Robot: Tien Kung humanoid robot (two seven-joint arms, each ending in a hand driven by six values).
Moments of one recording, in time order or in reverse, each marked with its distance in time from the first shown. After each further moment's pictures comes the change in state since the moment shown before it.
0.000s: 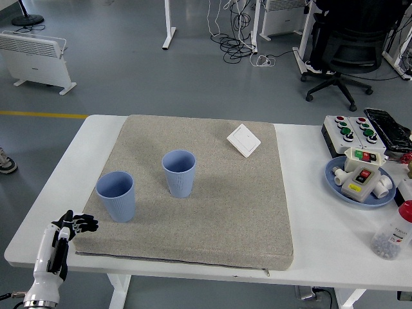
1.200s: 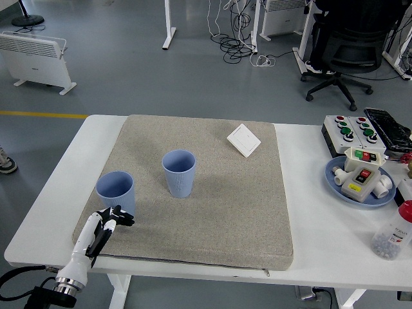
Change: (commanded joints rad) left arm -0.145 -0.017 0.022 0.127 0.259 -0.041 0.138; right arm -0.006 0.000 0.000 0.000 0.001 0.003 -0.003
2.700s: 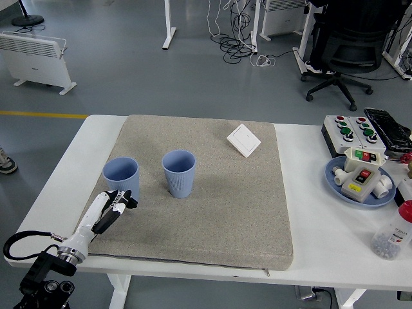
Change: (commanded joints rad) left arm -0.225 0.048 0.024 0.240 0.131 -0.036 -0.002; right arm -0.010 0.003 -0.008 0.000 -0.003 0.001 -0.005
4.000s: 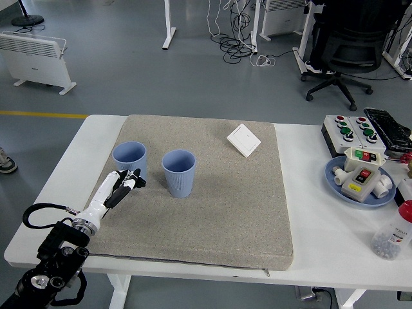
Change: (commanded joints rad) left arm -0.278 -0.064 -0.004 0.359 -0.020 -0.054 -0.047; right arm 0.008 -0.003 -0.024 0.000 -0.002 0.005 -0.001
